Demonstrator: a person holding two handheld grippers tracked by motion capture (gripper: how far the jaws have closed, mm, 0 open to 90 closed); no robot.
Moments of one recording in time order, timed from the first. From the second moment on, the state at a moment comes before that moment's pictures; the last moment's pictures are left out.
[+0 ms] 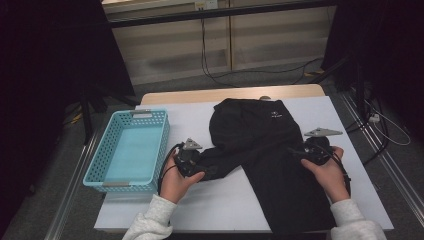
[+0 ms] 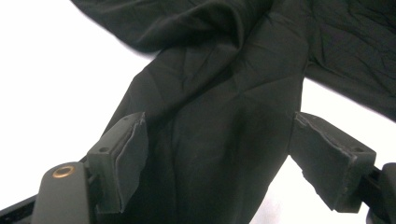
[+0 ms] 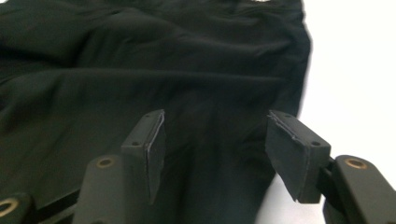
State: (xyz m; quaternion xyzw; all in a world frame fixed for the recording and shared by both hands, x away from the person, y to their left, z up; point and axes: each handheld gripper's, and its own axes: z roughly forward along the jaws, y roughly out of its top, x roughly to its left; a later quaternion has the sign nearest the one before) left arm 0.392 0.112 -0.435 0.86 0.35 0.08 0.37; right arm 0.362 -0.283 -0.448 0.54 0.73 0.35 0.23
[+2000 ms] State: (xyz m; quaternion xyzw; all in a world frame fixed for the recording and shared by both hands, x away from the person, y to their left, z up) left arm 0.379 0.116 -0.421 0.83 0.37 0.04 0.41; right arm 0.321 -0.160 -0.459 0.37 0.83 0.36 0.19
